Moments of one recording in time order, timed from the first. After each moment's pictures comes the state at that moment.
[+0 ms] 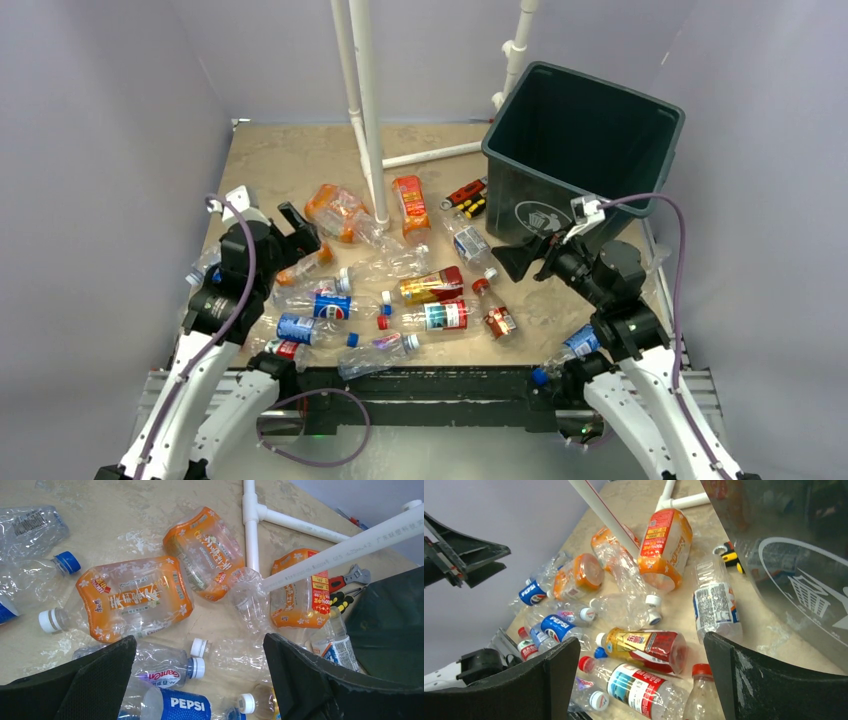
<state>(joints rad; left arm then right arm) -0.29 0.67 0.83 -0.63 -0.33 -0.62 0.32 0.54 0.64 -0.22 -0.34 0.44</state>
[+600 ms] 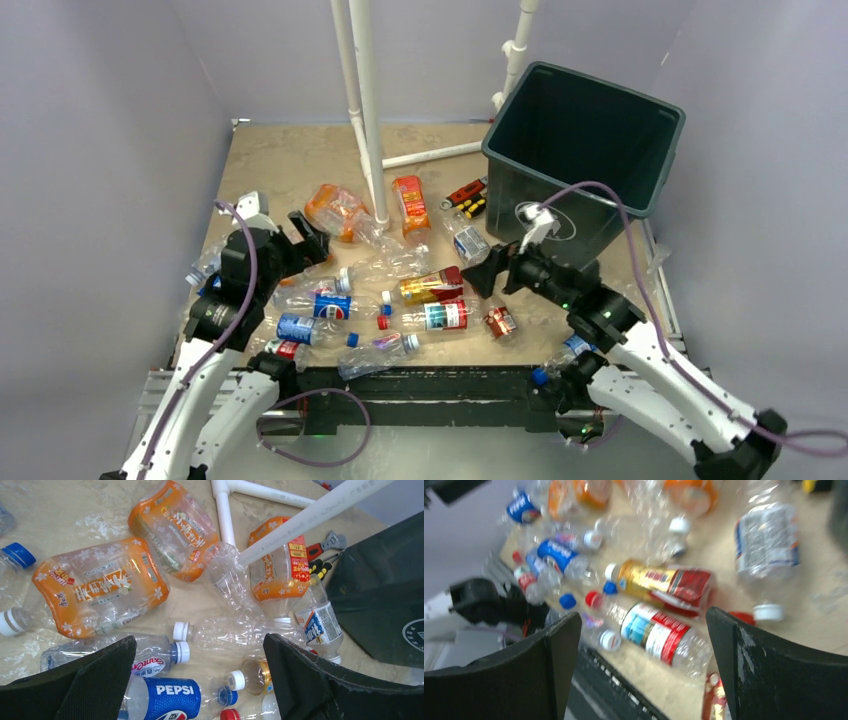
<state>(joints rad) -0.29 0.62 0.79 -0.61 -0.18 -0.58 0.61 0.67 0.63 -0.24 -0.17 0.45</state>
